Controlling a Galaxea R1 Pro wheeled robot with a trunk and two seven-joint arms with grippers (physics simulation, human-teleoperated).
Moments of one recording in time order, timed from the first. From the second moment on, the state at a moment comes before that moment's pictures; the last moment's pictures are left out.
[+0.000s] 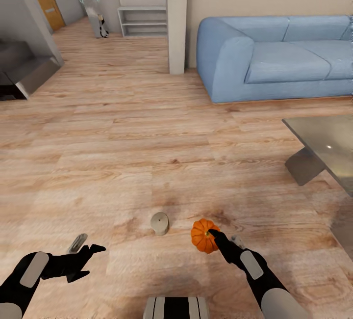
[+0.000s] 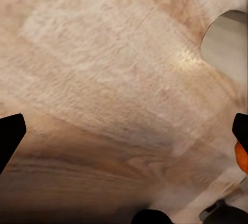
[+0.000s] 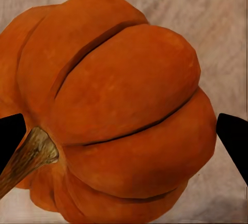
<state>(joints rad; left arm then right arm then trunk) -0.50 0.27 0.31 -0.70 0.74 1.02 -0.14 -0.59 0.07 -0.31 -0.50 -0.67 0.37 0.15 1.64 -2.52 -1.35</state>
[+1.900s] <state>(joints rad) -0.50 0.27 0.31 -0.70 0.74 1.02 -0.14 -0.48 0.08 -0.30 -1.07 -0.67 0.69 0.13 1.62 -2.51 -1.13</state>
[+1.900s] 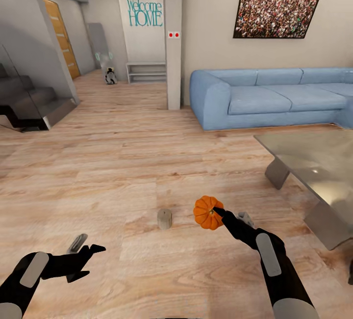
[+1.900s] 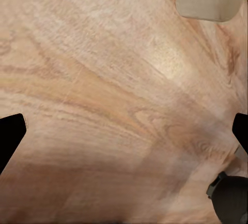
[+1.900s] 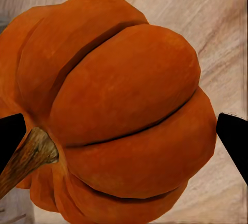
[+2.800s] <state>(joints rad) -0.50 0.27 0.31 -0.70 0.74 1.02 -0.14 -0.48 0.08 -0.30 -1.05 -0.67 0.69 0.13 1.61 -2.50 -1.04</state>
